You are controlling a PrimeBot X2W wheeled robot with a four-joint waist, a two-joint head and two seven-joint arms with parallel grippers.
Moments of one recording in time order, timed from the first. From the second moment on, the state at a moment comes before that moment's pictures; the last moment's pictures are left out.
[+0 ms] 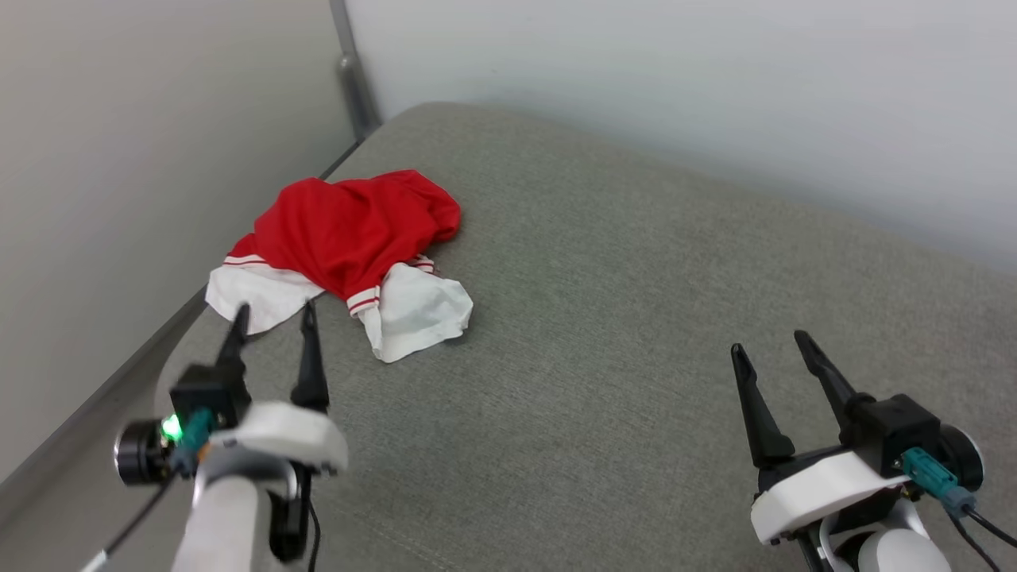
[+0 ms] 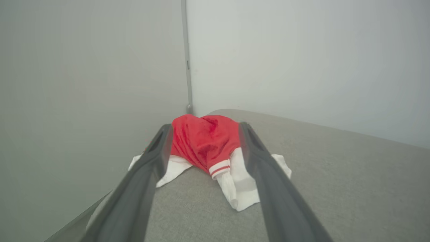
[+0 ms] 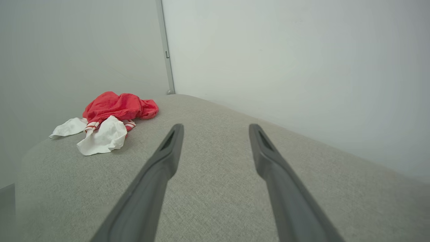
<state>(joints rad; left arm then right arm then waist) -0.24 0.08 0.01 0.34 -0.11 -0.01 -0.26 -0.07 -0.05 0.07 0.09 0.05 0.13 -0.13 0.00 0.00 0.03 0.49</state>
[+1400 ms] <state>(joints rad) -0.82 0.54 -0.04 0.87 -0.59 -0.10 0.49 -0.32 -0.09 0.10 0.03 0.00 0.13 -0.11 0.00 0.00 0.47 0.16</state>
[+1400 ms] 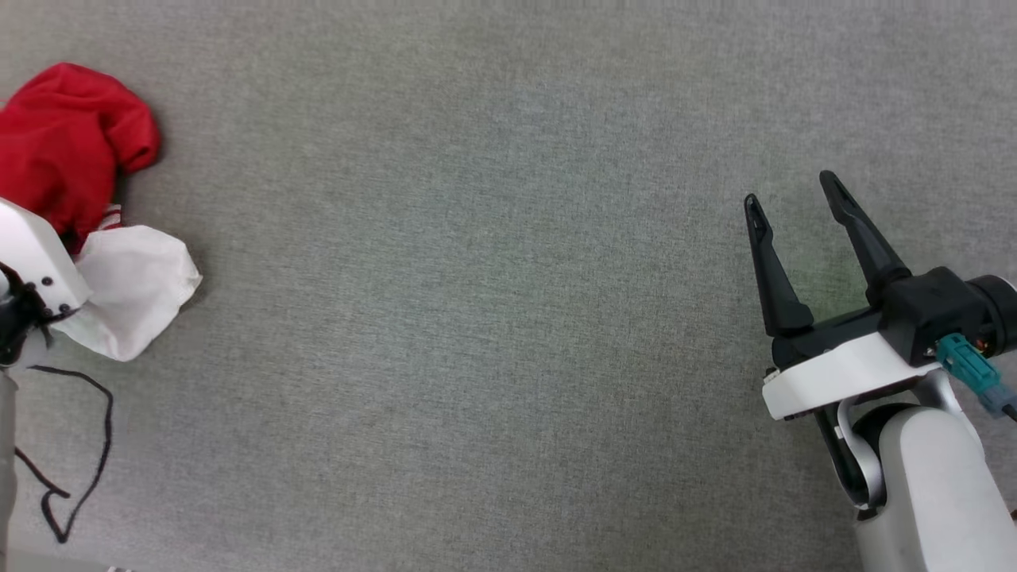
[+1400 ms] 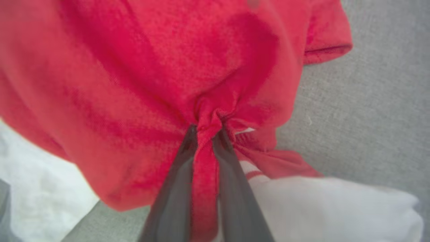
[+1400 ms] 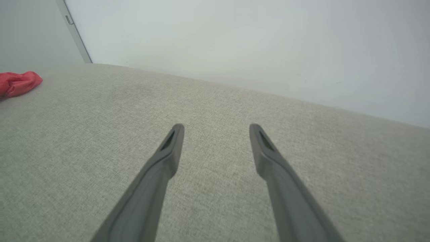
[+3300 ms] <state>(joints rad) -0.29 0.06 -0.59 0.46 -0.38 -0.04 -0.24 -0.06 -0.05 0.05 0.07 0.12 0.13 -0.10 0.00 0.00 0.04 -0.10</state>
